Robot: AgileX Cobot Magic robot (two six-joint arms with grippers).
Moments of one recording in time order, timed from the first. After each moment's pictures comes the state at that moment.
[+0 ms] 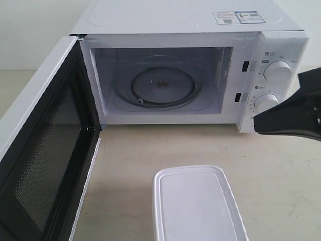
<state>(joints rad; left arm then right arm) 0.01 0.00 0.00 -0.18 0.29 0.11 -0.08 1.13 -0.70 1.08 1.12 -0.75</state>
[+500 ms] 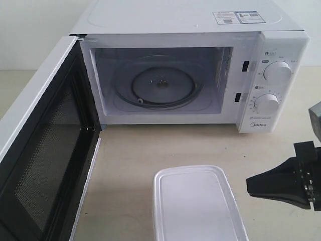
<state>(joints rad) 0.01 0.00 0.00 -0.18 0.29 0.11 -0.24 1.46 -0.39 1.30 1.19 -1.19</state>
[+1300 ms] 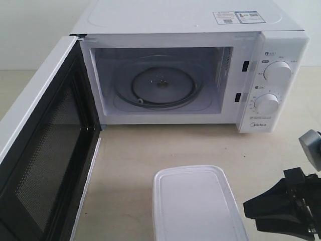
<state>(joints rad) 0.01 0.00 0.00 -0.18 0.29 0.11 -0.24 1.59 -0.34 1.25 1.10 -1.19</state>
